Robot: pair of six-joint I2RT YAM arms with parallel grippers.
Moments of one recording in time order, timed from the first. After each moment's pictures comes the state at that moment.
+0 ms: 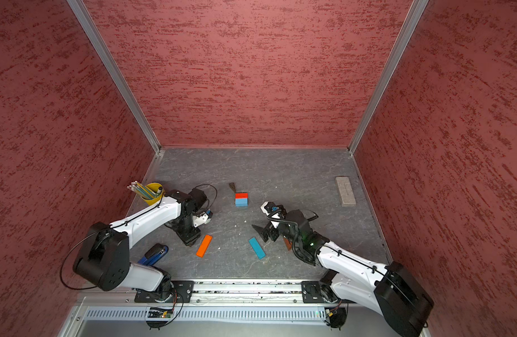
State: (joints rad) left arm -0.40 1.48 0.92 -1.20 -0.12 0.31; right arm 0.74 1.04 0.36 0.35 -0.19 -0.03
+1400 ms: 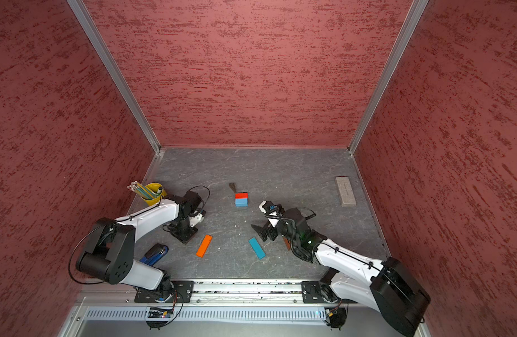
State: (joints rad) left arm -0.29 1.50 0.82 -1.04 -0.14 0.24; right arm 0.74 1.09 0.38 0.34 -0.20 -0.03
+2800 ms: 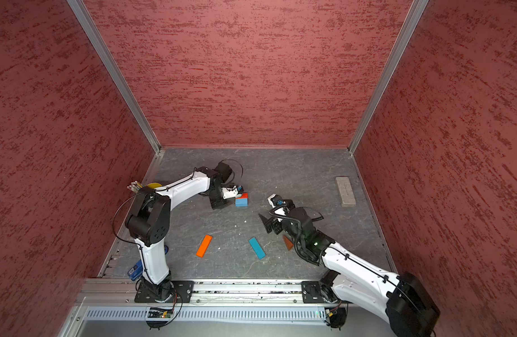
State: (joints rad) left arm -0.47 1.94 1.44 -0.97 -0.06 0.74; right arm 0.73 0.94 0.42 0.21 0.06 -0.01
